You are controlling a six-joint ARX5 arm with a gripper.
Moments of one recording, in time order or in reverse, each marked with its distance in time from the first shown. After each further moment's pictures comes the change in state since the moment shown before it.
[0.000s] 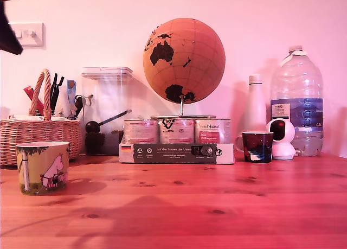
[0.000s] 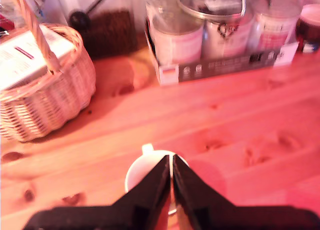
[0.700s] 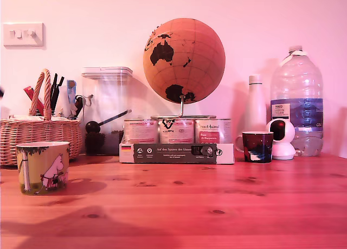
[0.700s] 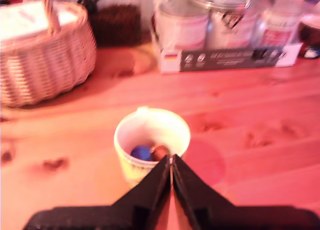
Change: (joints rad) arm 0.000 -0.145 -0.433 0.371 -0.027 -0.098
